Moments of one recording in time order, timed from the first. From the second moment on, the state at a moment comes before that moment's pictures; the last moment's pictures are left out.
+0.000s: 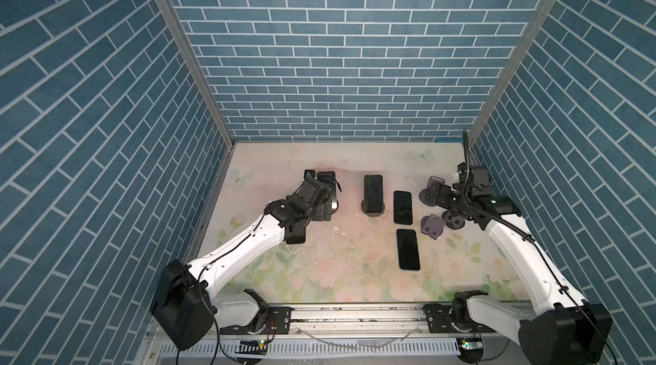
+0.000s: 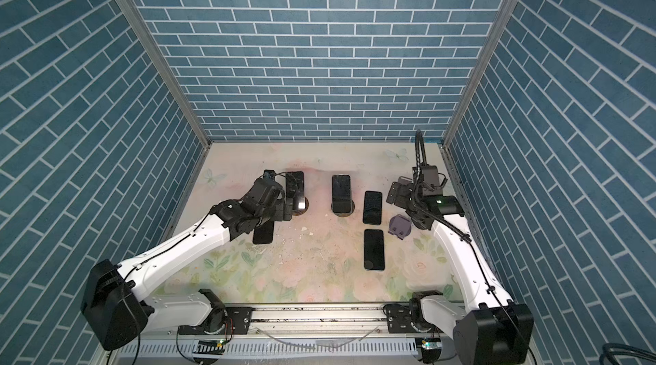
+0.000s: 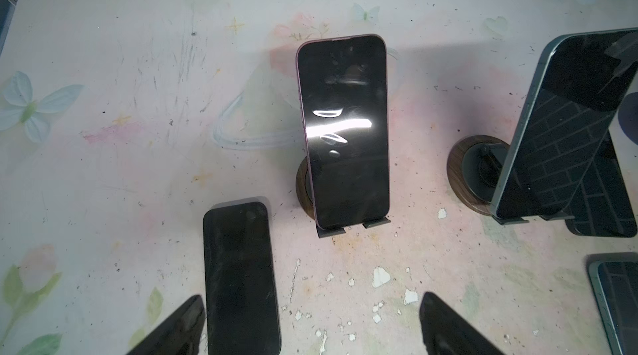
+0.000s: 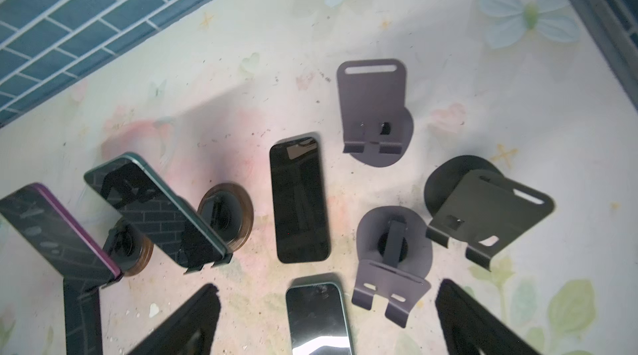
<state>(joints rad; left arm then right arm) -0.67 1.30 1.00 -0.60 -0.34 -0.45 0.20 1.13 1.02 -0.76 -0.03 0.45</state>
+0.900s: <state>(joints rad) -0.65 1.81 1.39 -0.63 -0.43 -0.56 0.41 1.17 0.99 -0.72 0.01 0.53</state>
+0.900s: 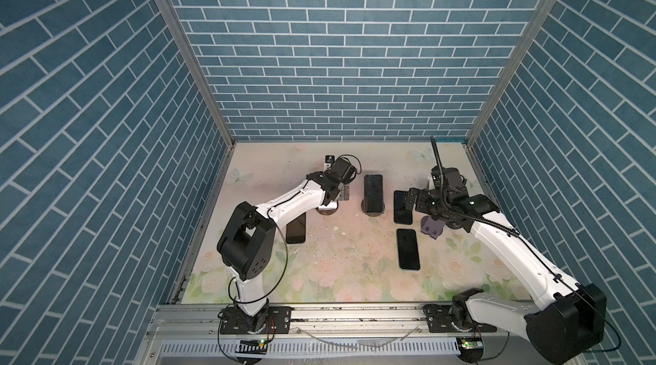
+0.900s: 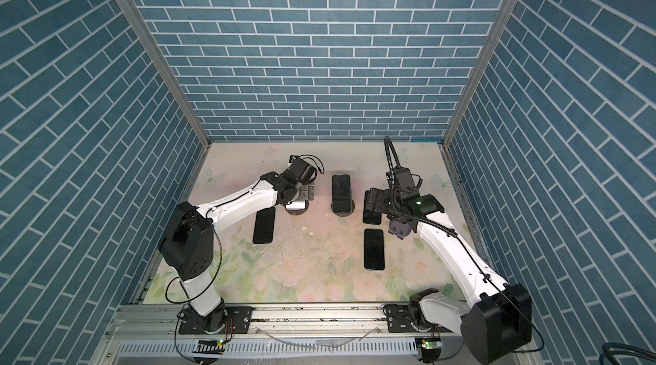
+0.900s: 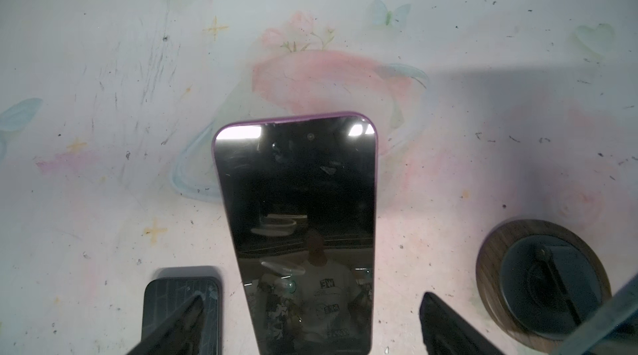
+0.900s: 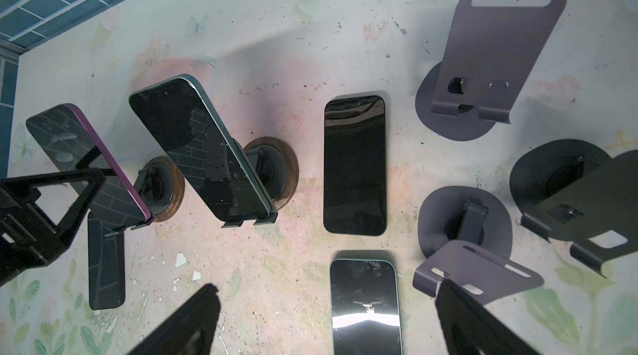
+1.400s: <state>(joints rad) -0.63 1.89 1.39 -0.56 -0.41 -0.59 0.41 1.18 0.97 -0.69 0.01 0.54</state>
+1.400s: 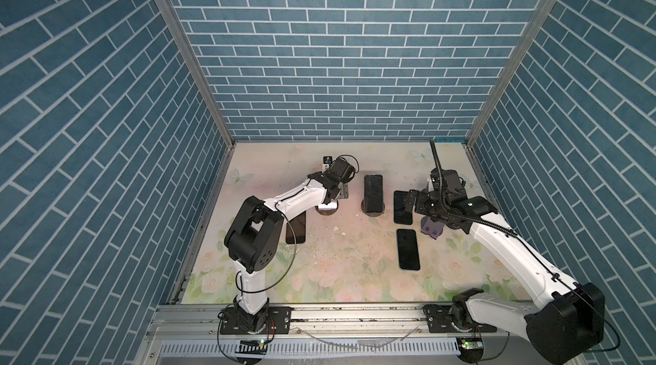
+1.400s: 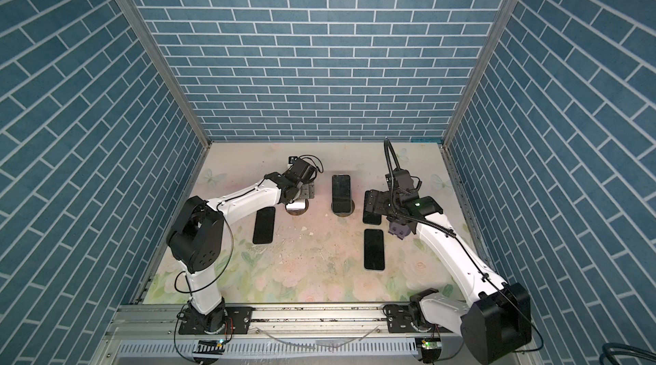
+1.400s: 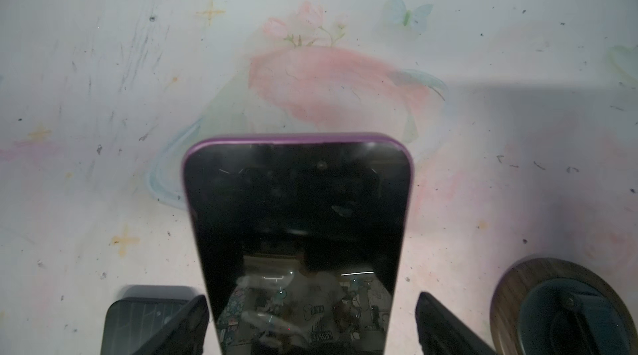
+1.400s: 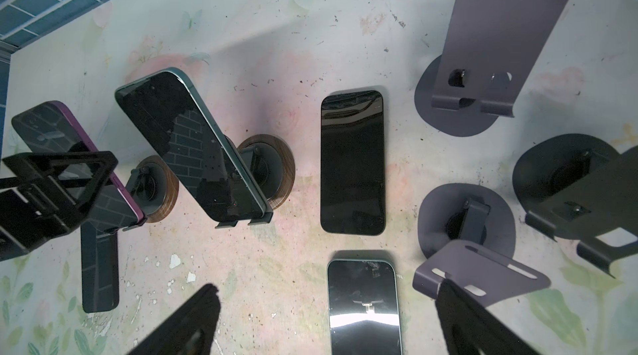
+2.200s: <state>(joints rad) -0.62 1.93 1.39 -0.54 -0.41 -0.60 0.41 1.19 0.94 -0.66 0.00 0.55</state>
